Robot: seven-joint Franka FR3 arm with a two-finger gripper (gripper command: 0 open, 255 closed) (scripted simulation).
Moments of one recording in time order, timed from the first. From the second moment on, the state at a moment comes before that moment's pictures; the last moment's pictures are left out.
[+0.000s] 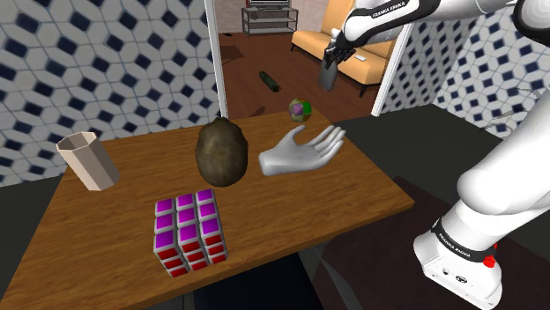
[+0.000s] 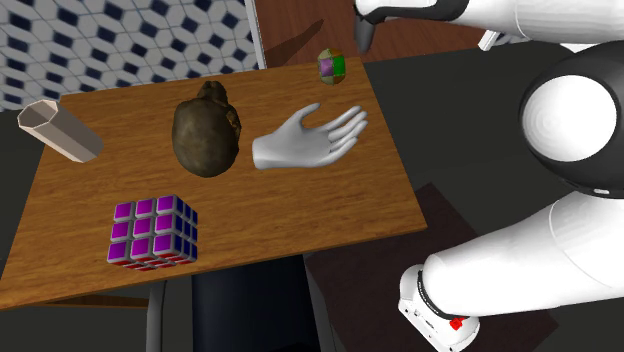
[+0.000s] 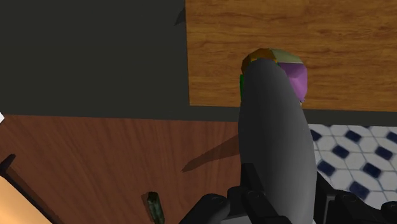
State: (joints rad) arm -0.44 0.08 0.14 -1.94 -0.06 2.56 0.08
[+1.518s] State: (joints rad) arm -0.43 0.22 0.12 -2.08 -0.13 2.84 0.14
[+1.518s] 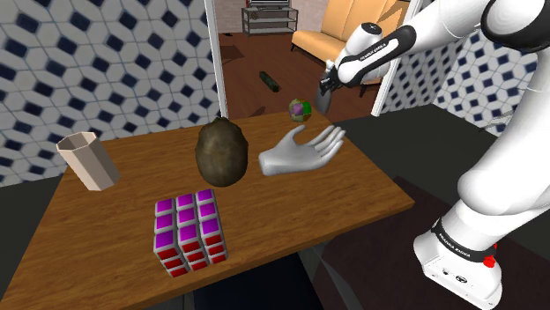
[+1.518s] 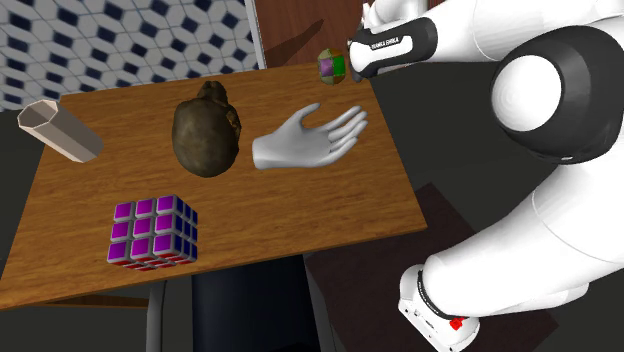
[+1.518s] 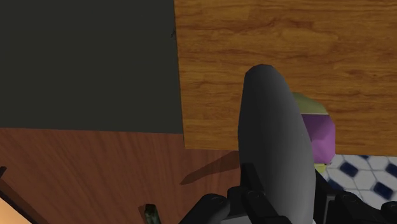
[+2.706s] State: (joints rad) arm -0.39 0.35 0.07 -2.12 -0.20 3.00 0.21
